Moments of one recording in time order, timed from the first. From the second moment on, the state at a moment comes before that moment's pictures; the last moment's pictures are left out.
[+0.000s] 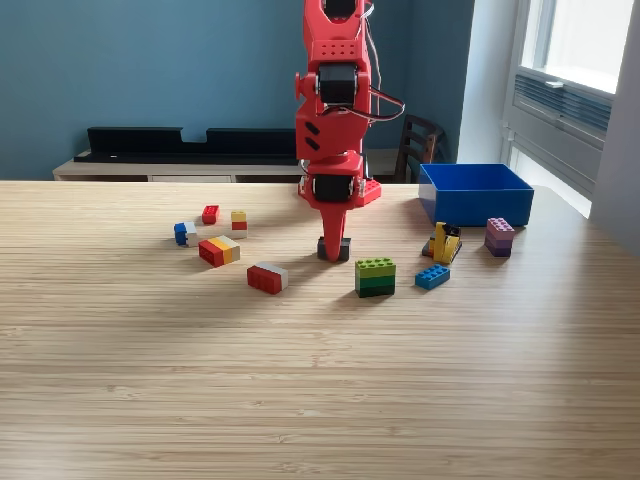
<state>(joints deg) 2.6 92.5 116.6 63.9 8.1</state>
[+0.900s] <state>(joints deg) -42.3 96.8 95.4 86.8 15.3</state>
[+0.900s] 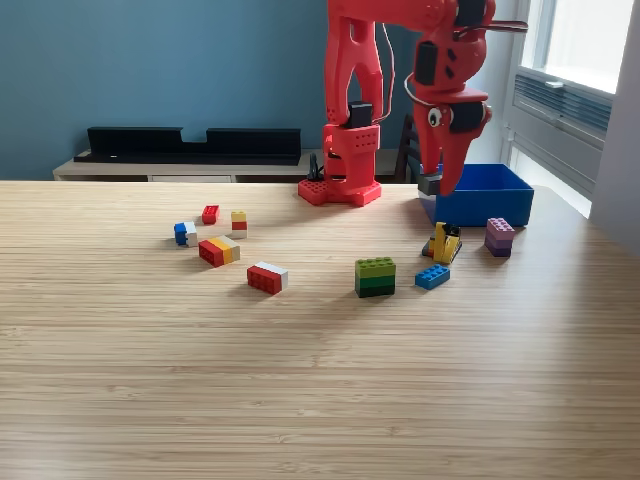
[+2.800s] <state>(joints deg) -55.1 96.8 89.7 95.3 19.4</state>
